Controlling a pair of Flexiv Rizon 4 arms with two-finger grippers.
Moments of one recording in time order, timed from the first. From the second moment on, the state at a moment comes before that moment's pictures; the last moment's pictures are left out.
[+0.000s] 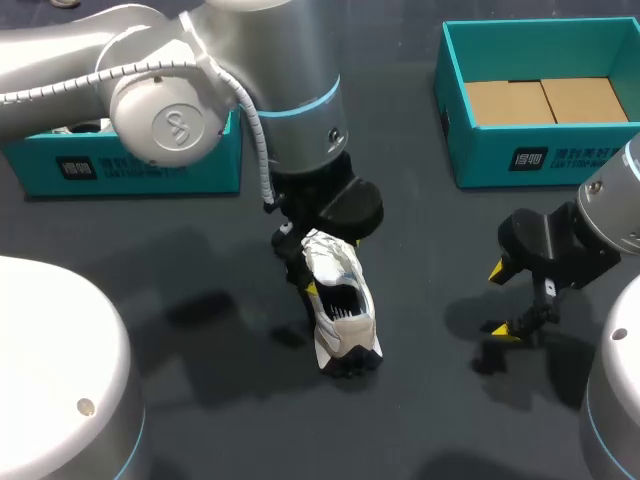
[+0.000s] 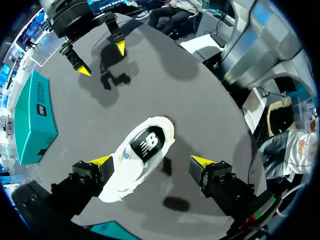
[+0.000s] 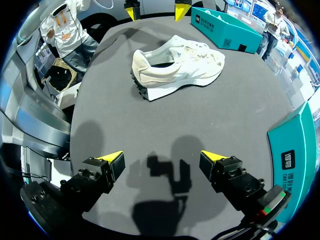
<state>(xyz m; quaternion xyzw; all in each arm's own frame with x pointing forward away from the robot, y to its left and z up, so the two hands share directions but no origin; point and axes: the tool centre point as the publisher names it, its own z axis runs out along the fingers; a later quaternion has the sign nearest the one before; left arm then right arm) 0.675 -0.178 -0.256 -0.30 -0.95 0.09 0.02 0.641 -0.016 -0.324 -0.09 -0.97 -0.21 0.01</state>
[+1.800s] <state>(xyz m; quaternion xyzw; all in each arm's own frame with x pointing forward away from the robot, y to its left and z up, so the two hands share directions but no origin) 0.612 -0.215 -0.363 0.13 -0.99 0.03 0.04 0.641 -0.016 -0.324 -0.09 -0.97 -0.21 0.01</state>
